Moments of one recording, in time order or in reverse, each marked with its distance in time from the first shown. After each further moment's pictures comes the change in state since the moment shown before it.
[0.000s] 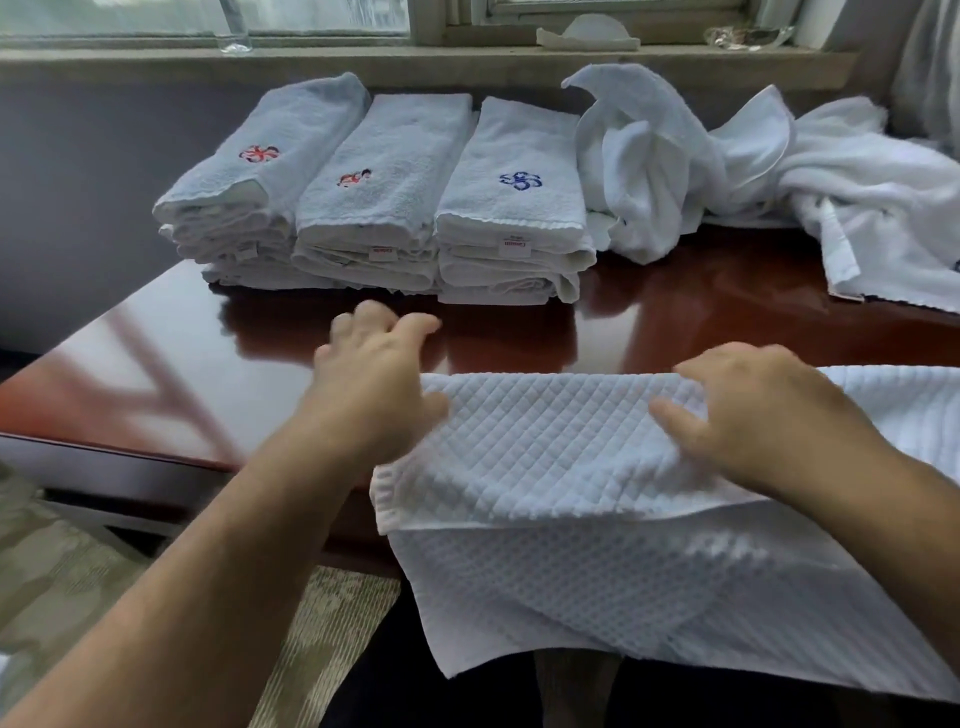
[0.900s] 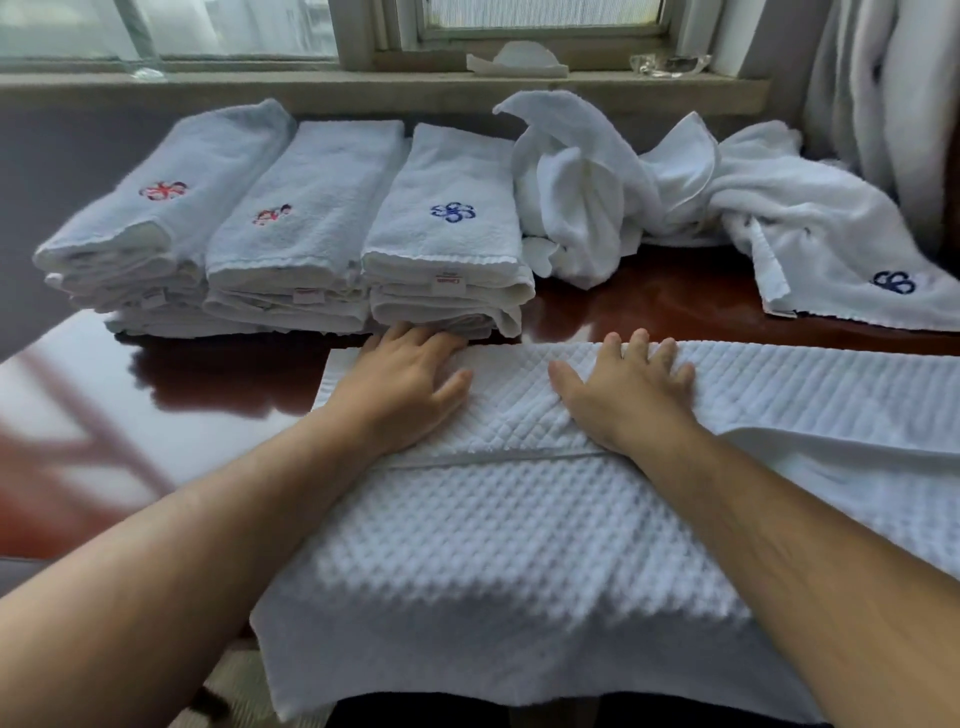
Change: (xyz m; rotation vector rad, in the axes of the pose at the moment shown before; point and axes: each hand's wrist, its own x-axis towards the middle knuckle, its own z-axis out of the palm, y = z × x) left_hand 0.107 0.015 0.065 0.015 0.008 0.349; right_hand 0.094 -0.016 0.051 0.163 -0.142 0.351
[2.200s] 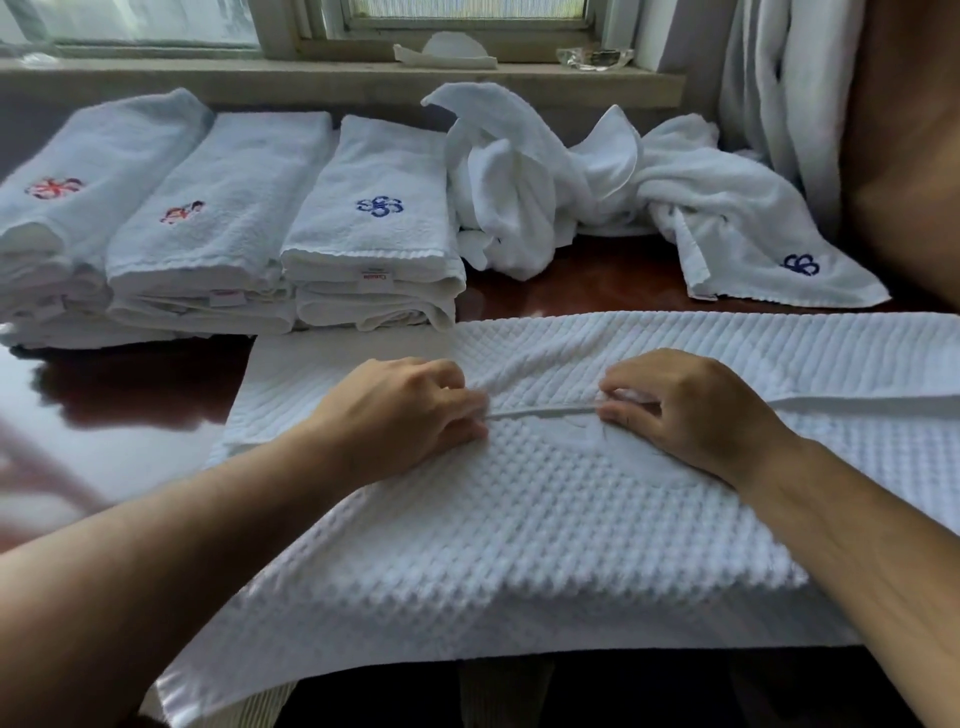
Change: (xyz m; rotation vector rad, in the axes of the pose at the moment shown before) left_hand -0.016 0.063 -0.011 0.142 0.082 0.572; right_hand -0.025 0.128 -0.026 0.127 0.454 -0.796
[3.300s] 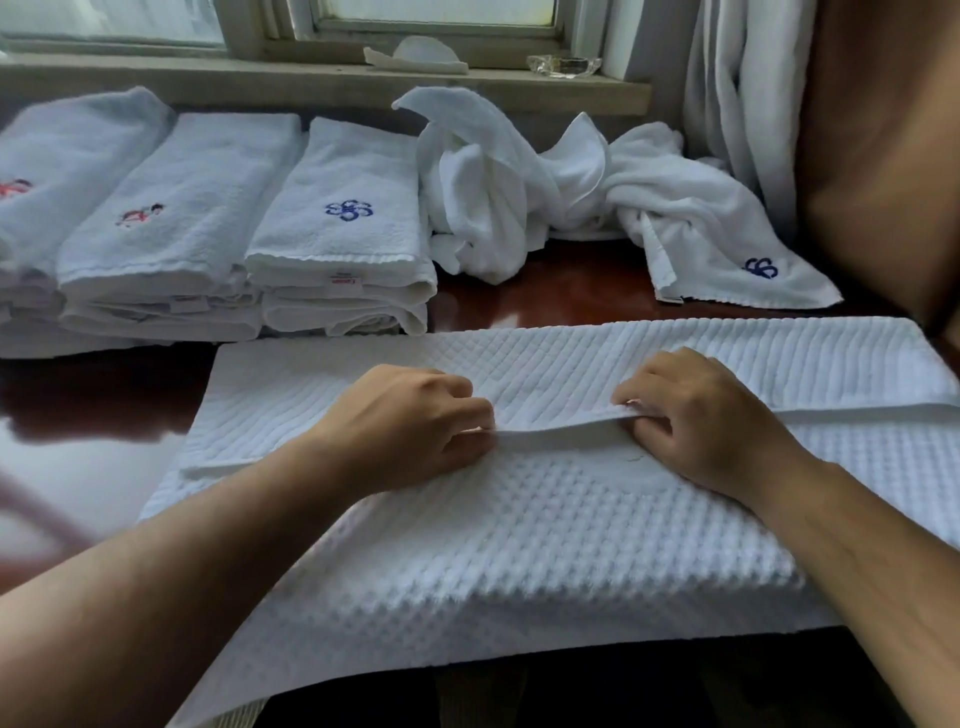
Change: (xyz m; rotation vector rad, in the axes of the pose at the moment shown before) left_hand 0.021 0.018 0.006 -0.082 0.095 0.136; right_hand -0.028 0.011 -0.021 -0.120 -0.065 0.057
